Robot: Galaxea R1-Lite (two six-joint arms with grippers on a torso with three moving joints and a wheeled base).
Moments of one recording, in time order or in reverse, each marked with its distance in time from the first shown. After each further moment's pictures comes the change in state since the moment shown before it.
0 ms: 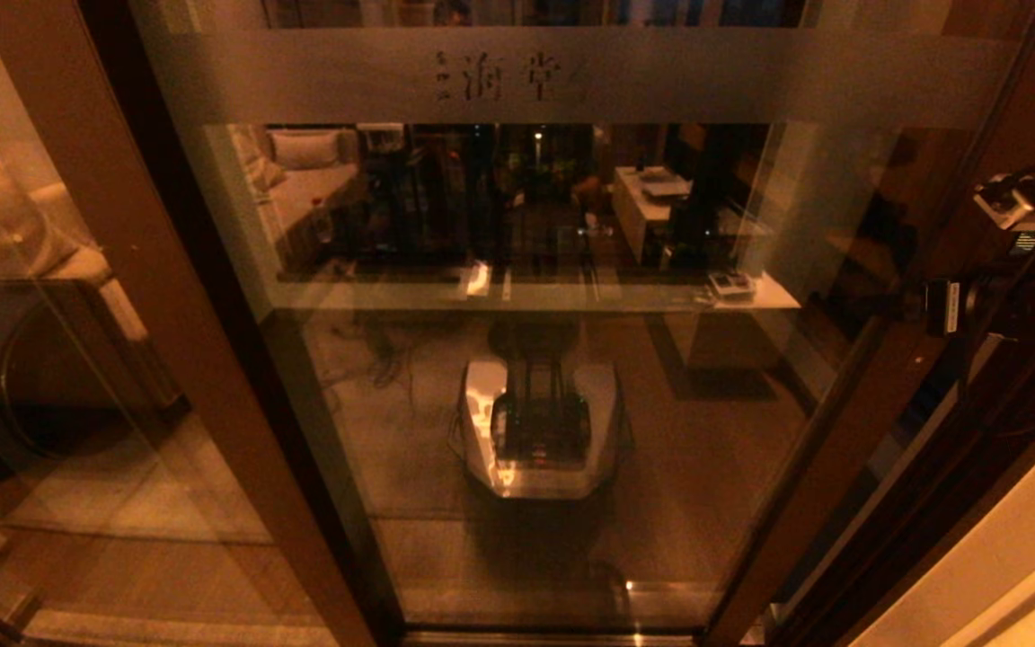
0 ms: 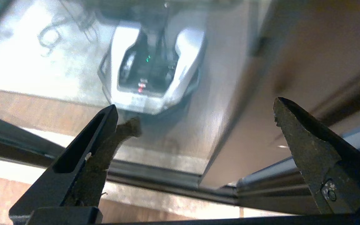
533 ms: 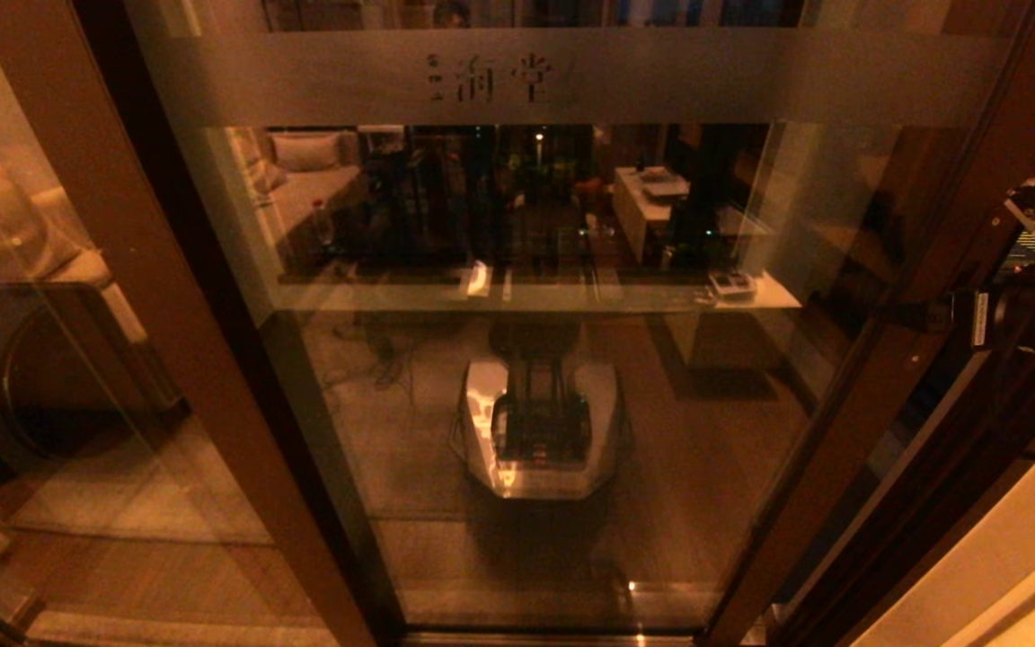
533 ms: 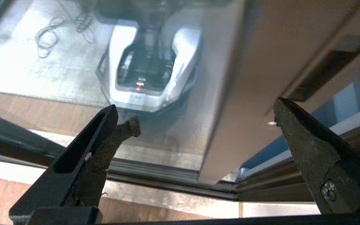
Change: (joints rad) left arm 0.000 0.000 0.000 0.000 0.000 0.000; right arm -0.016 -0.097 0.085 0.000 -0.008 0.002
